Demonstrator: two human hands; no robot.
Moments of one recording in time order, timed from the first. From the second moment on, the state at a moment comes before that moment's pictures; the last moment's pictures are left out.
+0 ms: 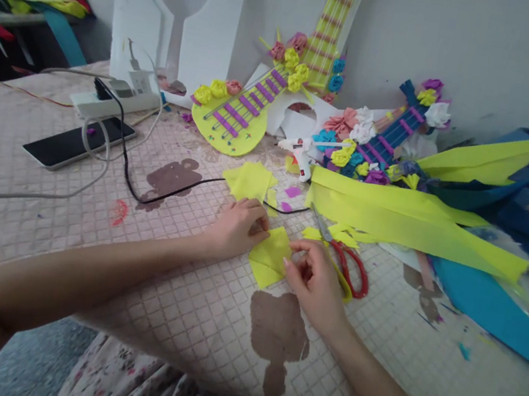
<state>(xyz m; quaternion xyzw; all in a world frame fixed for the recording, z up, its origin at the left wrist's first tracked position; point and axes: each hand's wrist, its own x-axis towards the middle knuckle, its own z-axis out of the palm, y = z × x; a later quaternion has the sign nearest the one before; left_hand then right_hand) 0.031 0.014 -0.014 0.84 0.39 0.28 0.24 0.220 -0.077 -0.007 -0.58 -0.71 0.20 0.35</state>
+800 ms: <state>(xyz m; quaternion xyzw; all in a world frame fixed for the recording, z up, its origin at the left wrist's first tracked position) 0.013 0.004 0.001 0.64 0.26 0.13 0.71 0.224 -0.076 0.000 -0.52 -0.49 0.46 0.52</state>
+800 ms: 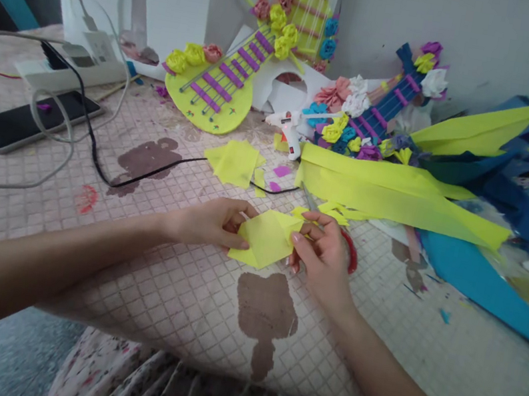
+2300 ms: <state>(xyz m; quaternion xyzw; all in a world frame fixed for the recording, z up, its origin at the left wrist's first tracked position) -0.003 0.014 0.013 0.91 0.22 0.15 0.32 0.237 -0.077 -0.006 -0.49 -0.84 0.08 0.23</state>
